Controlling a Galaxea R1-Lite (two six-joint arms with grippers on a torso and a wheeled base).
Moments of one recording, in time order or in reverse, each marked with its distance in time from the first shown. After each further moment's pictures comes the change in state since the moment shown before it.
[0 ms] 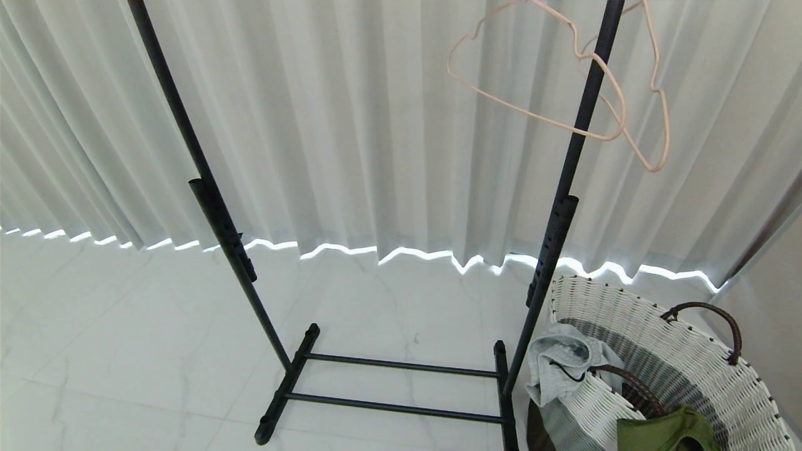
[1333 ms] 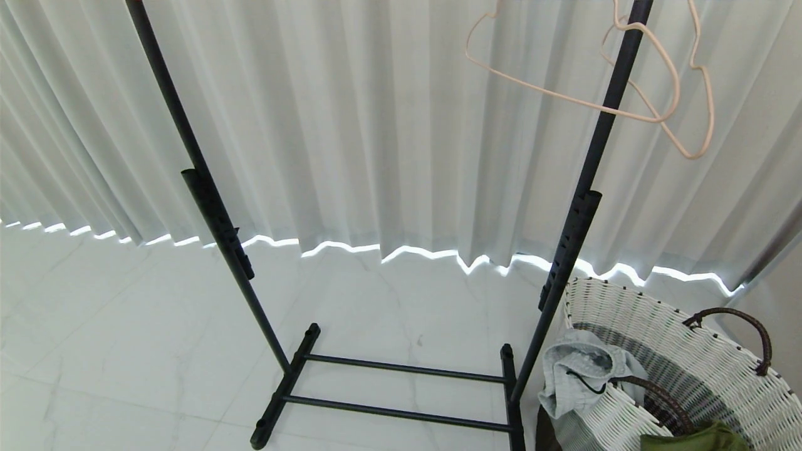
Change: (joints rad) left arm -0.001 0.000 0.000 0.001 0.001 -0.004; right arm -0.001 0.000 -0.007 -0.024 0.004 -0.058
